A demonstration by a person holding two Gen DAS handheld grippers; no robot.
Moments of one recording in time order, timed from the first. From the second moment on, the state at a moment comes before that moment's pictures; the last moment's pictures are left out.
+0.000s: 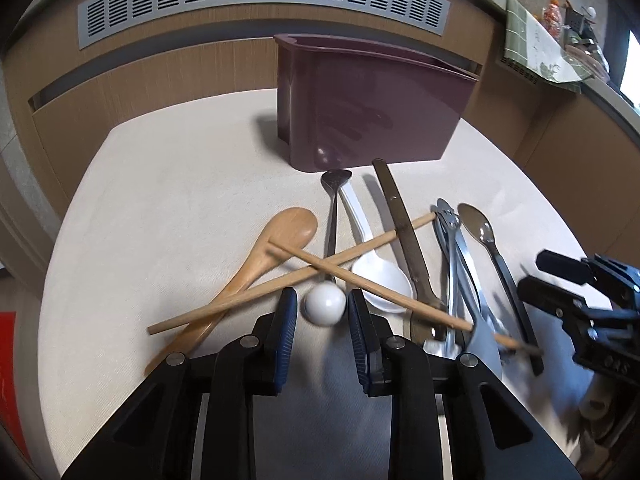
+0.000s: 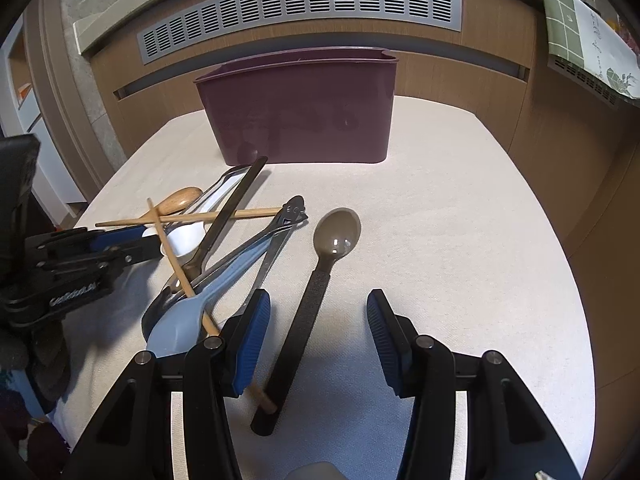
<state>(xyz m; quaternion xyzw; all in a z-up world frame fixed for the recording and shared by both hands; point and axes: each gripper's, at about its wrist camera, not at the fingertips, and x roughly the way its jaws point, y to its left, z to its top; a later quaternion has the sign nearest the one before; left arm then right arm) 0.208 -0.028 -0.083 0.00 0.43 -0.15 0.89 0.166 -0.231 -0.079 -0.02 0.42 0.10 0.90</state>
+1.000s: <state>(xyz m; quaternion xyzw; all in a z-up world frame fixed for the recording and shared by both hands) 0.163 0.012 -0.016 -0.03 0.32 -0.13 0.94 0.219 -0.219 -0.077 -0.04 0.41 0.08 0.91</state>
